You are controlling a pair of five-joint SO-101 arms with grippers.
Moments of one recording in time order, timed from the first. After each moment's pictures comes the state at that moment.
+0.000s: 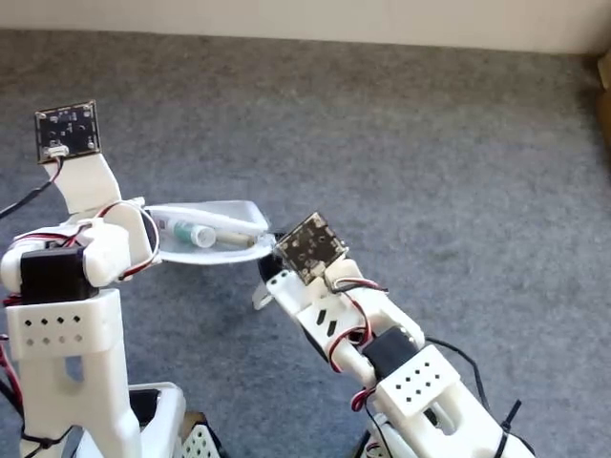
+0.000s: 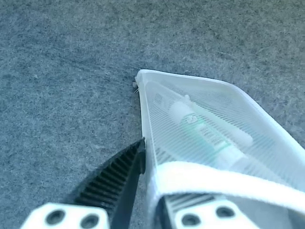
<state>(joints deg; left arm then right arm) -12.3 -44.5 23.5 85.4 14.6 -40.0 -59.2 72.9 20.1 13.9</state>
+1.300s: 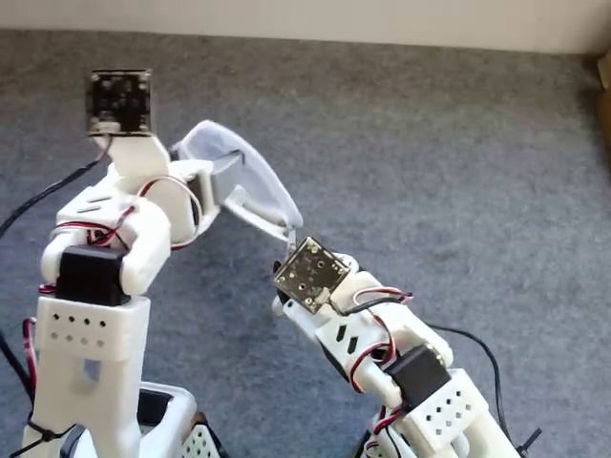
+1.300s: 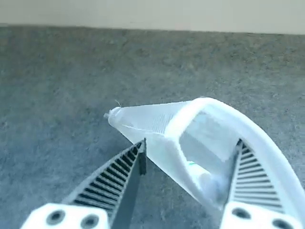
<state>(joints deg) 3.4 -44.5 23.5 63.1 10.2 -39.7 -73.9 67.8 40.6 24.3</state>
